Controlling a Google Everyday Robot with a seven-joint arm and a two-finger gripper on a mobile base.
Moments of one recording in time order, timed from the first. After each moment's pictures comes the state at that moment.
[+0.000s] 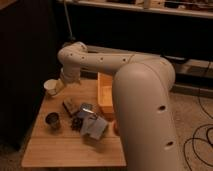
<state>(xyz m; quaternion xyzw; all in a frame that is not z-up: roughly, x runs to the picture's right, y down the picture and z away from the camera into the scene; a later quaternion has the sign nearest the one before) -0.216 -0.014 0.806 -0.32 -0.01 0.48 0.82</state>
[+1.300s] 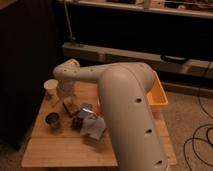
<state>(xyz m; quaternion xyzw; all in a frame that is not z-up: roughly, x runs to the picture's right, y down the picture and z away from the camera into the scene) -0.251 0.066 0.855 -0.35 0.03 0.48 0.81</state>
